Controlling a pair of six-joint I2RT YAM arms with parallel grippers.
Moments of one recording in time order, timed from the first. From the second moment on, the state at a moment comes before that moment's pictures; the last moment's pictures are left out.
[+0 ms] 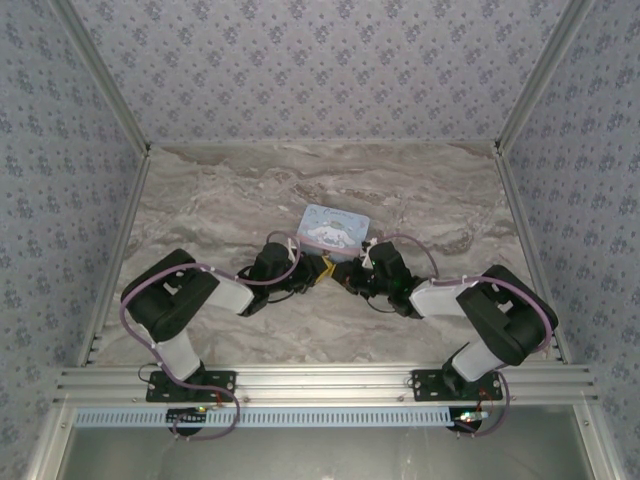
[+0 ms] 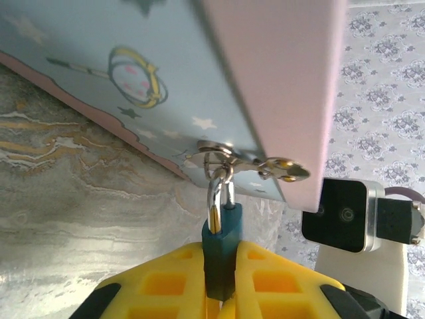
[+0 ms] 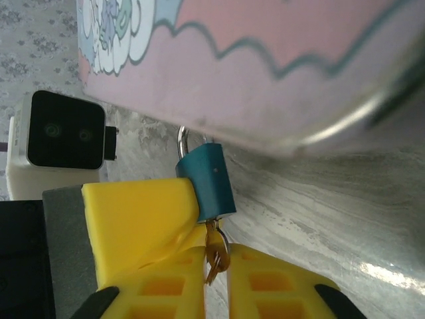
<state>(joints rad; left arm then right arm) -0.75 1.73 0.52 0.79 0.31 -1.42 0.67 1.53 0.45 0.54 -0.36 1.18</state>
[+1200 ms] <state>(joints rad) -0.75 1.71 0.53 0.71 0.30 -1.40 1.00 0.94 0.49 -0.03 0.35 0.03</state>
